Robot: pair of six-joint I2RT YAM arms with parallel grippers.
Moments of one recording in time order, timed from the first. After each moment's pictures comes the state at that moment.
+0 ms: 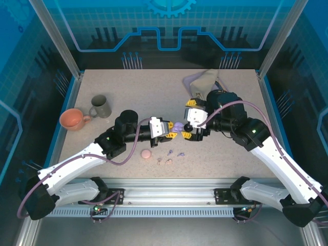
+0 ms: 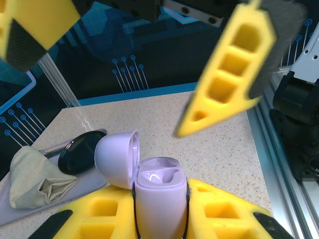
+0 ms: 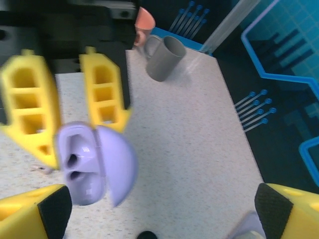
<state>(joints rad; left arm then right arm) -0.75 1.08 0.82 0.04 0.52 0.39 0.62 1.02 1.21 -0.71 -0.39 -0.80</state>
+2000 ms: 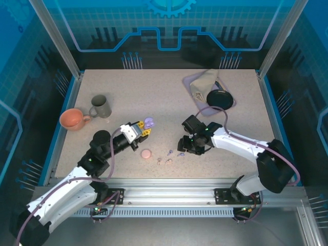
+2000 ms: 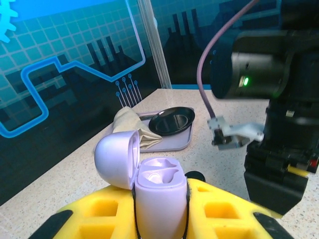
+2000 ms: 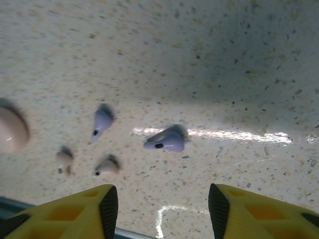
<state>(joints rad) -0.55 0.66 0.41 0.23 0.30 0.27 0.73 1.47 0.90 -0.72 -0.16 0.90</state>
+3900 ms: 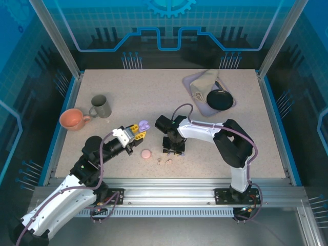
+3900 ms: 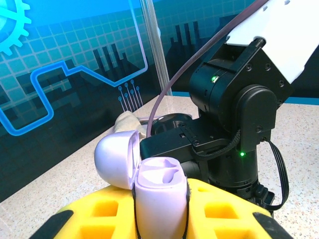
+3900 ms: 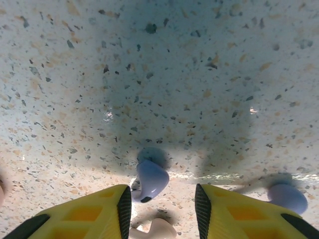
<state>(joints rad) -0.55 0.51 0.40 0.10 0.30 0.23 0.87 1.93 1.31 -0.89 -0.12 0.98</state>
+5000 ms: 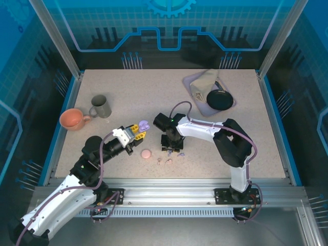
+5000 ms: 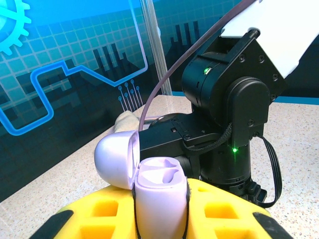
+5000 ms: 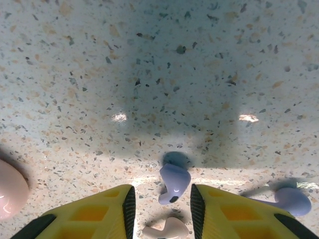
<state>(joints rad) -0.55 0.51 0.40 0.10 0.30 0.23 0.87 1.94 1.35 -0.90 -0.11 0.97</state>
